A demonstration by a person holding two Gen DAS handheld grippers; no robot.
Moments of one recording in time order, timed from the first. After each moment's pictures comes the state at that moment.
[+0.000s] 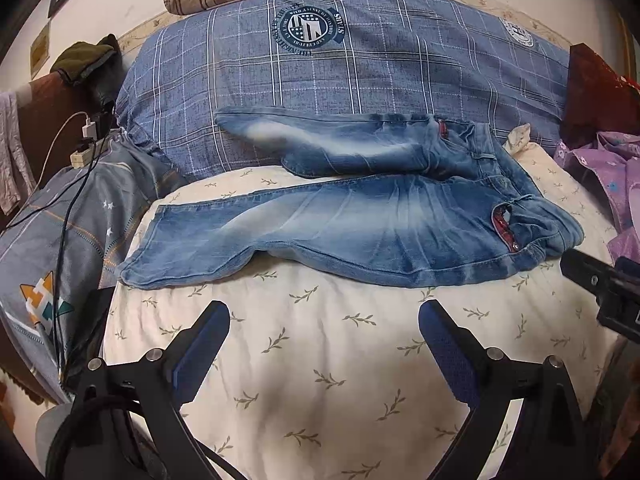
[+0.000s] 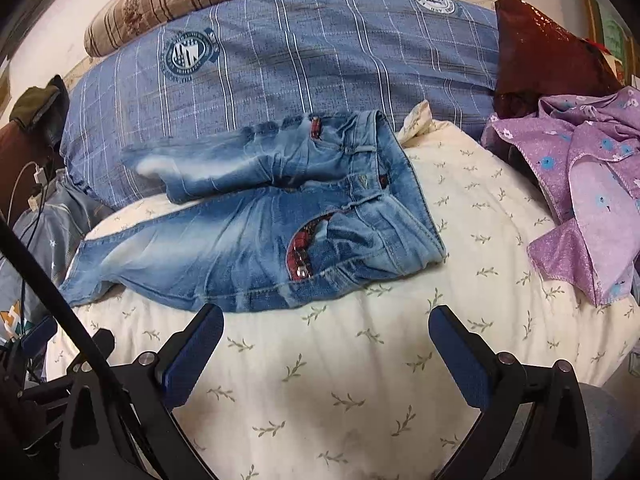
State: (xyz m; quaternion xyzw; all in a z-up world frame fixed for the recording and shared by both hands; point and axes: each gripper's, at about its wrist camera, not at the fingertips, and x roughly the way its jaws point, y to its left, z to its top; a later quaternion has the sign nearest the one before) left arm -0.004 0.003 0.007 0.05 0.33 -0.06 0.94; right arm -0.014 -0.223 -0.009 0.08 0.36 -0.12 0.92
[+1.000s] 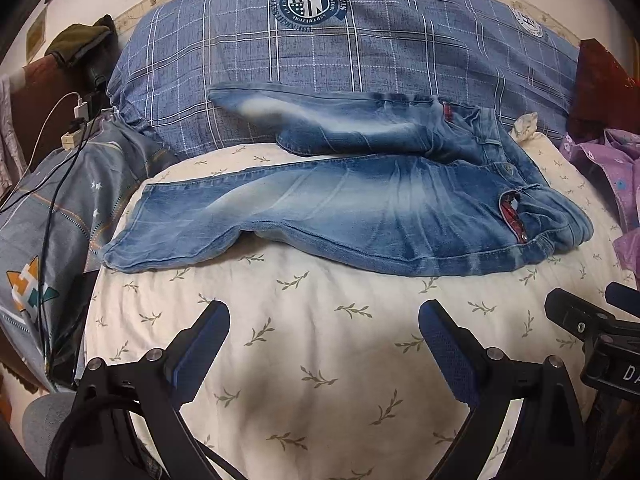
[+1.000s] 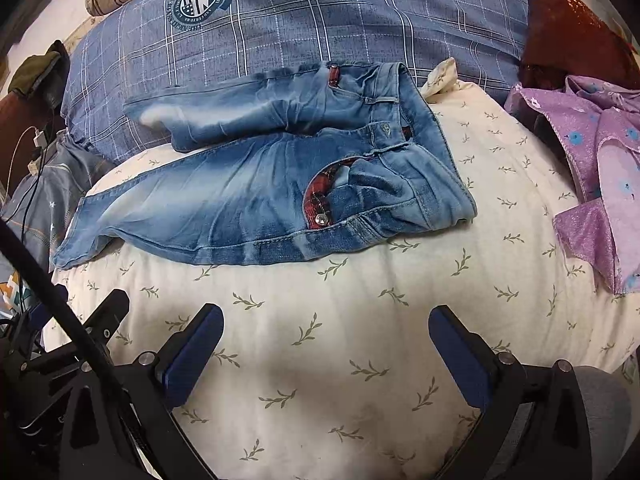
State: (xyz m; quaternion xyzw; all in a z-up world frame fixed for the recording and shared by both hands) left arm 0.020 -0.003 -0.009 0.04 0.36 -0.06 0.93; right arm -0.001 -0.213 -0.034 0.08 0.44 -0.10 0.89
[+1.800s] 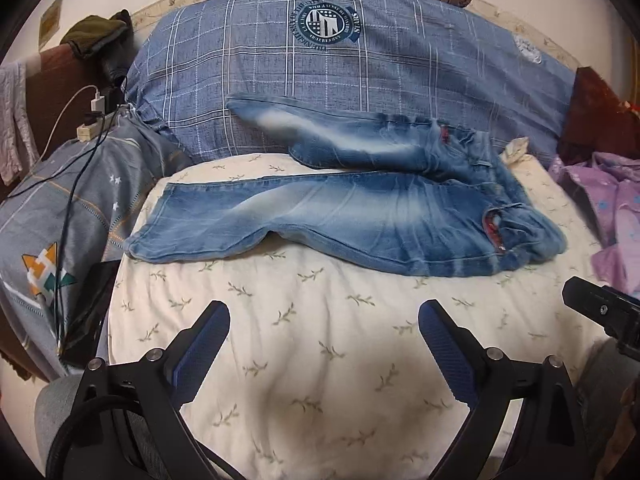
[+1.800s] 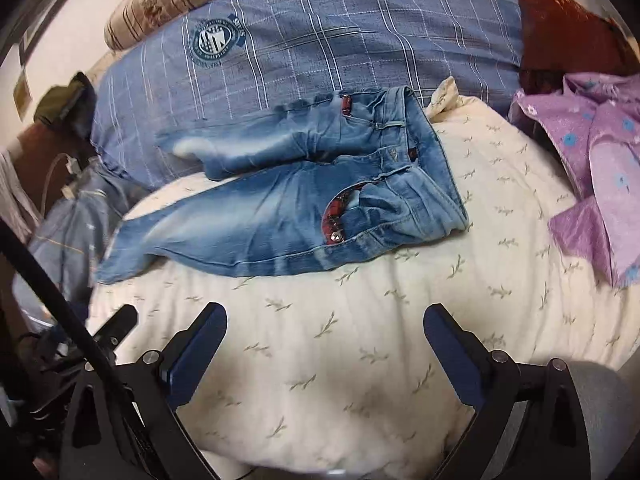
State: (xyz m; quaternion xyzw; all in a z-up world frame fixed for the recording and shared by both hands) left arm -0.026 0.024 0.019 0.00 0.35 -0.06 0.94; right arm -0.038 -0.223 0.001 0.12 0.40 -0.05 0.91
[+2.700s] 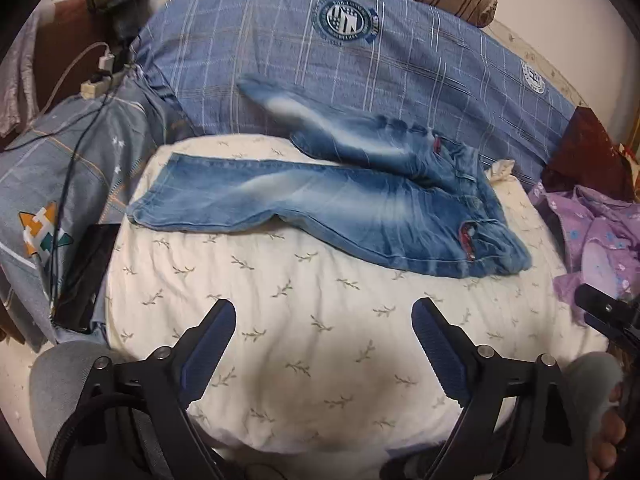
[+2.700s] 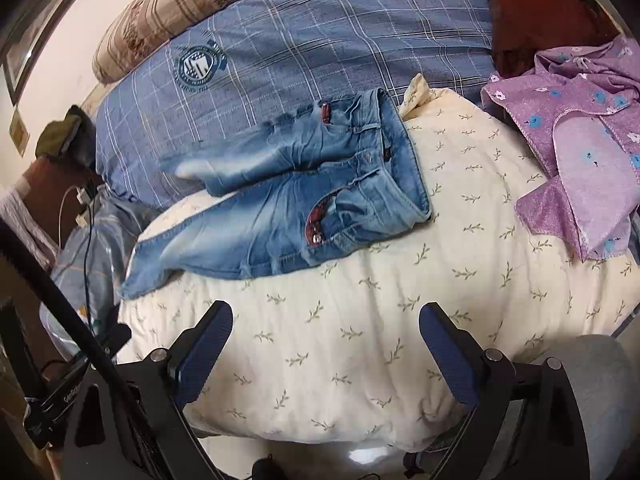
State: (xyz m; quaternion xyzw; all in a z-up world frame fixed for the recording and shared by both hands) left arm -0.036 0.061 0.054 -0.08 0.39 -0.09 0.91; right arm -0.067 -0.259 0.036 0.18 0.40 -0.06 0.90
